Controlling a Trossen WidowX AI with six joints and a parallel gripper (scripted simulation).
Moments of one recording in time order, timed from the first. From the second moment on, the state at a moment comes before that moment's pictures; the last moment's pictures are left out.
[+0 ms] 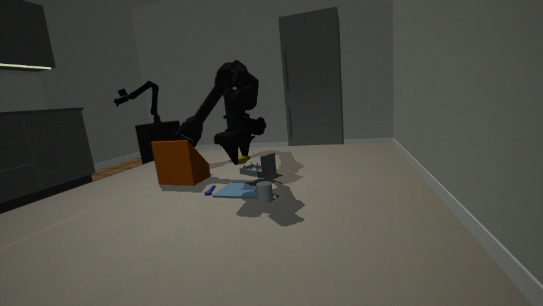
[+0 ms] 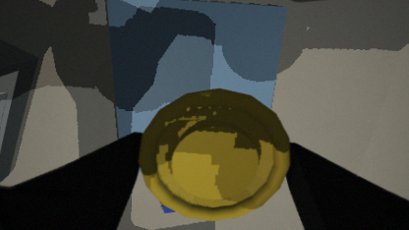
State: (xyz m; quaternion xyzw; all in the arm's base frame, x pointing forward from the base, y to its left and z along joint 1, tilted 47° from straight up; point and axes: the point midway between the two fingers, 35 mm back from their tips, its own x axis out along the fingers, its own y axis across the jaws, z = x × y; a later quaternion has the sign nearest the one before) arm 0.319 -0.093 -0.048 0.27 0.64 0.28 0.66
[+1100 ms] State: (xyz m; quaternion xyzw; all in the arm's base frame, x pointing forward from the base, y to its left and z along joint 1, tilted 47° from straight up) arm 0.314 -0.130 0.052 0.36 0.67 0.17 0.62
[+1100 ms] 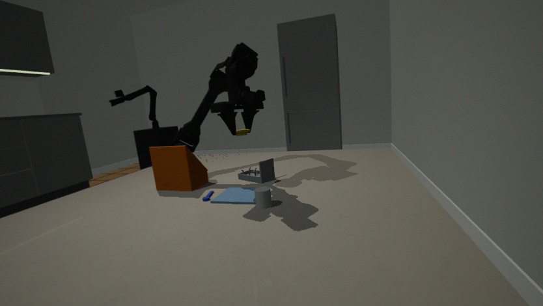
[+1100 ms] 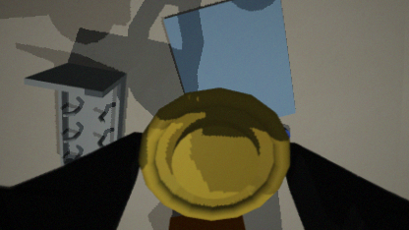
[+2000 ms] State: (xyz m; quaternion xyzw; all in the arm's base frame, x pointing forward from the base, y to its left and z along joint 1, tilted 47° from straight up) arm 0.261 -0.048 0.144 0.61 0.66 -0.15 0.40
